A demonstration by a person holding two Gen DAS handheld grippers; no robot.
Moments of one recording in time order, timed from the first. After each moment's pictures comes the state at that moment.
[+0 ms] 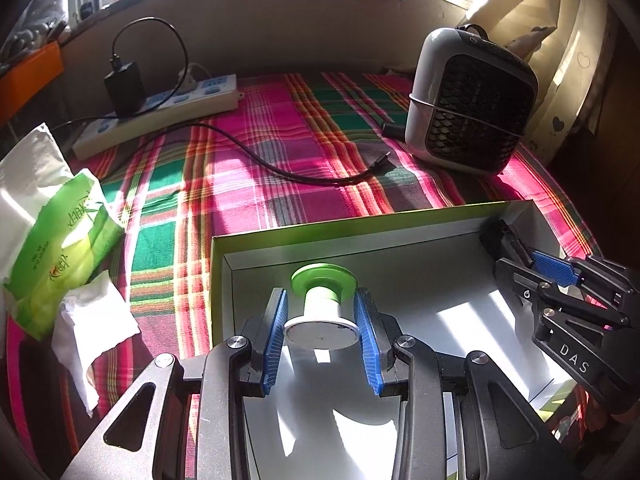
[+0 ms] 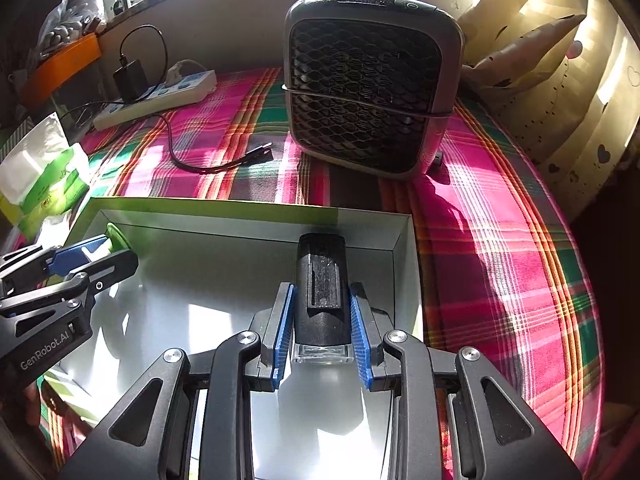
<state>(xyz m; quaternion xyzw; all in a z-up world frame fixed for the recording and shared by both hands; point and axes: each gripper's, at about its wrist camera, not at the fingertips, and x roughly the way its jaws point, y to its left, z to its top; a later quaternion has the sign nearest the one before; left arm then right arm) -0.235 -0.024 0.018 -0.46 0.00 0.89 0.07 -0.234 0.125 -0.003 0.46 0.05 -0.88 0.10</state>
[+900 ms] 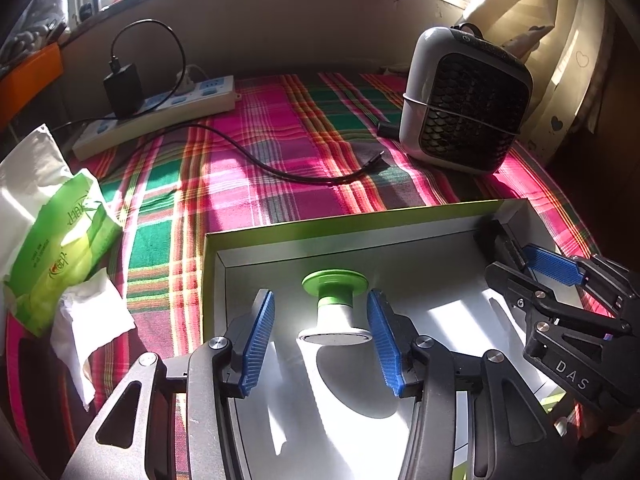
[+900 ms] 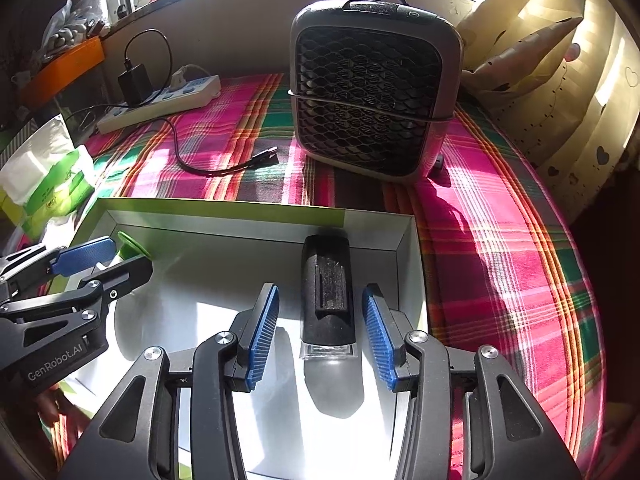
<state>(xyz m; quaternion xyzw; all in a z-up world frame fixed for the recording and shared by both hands) -0.230 -0.024 0.019 -0.46 0.00 0.89 0.07 -0.226 0.125 0.001 0.45 0.05 -0.89 0.10</state>
